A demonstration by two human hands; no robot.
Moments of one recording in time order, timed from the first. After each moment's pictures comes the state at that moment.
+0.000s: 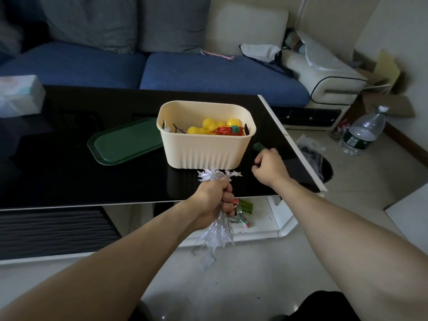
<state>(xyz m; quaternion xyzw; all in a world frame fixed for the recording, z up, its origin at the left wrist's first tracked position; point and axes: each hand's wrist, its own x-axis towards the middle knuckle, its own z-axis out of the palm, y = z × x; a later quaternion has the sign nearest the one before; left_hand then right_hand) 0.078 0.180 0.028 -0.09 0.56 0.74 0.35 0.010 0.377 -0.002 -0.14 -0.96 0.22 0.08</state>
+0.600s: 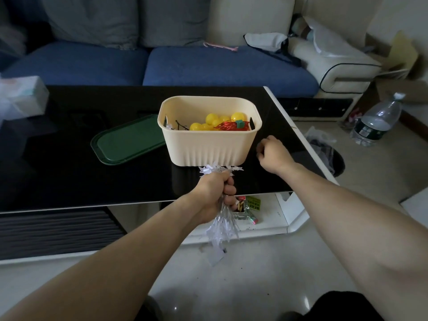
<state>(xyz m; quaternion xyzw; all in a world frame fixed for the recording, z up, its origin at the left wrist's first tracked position) 0.060 0.179 0.023 -0.12 0.56 0.75 0.35 -0.026 0.386 -0.004 -0.09 -0.98 0.16 0.03</state>
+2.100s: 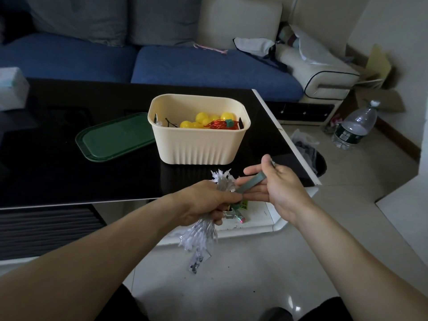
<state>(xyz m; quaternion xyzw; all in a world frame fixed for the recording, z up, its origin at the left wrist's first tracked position) 0.079 0.162 0.035 0.09 0.67 0.59 0.44 0.126 0.330 0.061 -0.19 -0.70 0.69 -0.03</state>
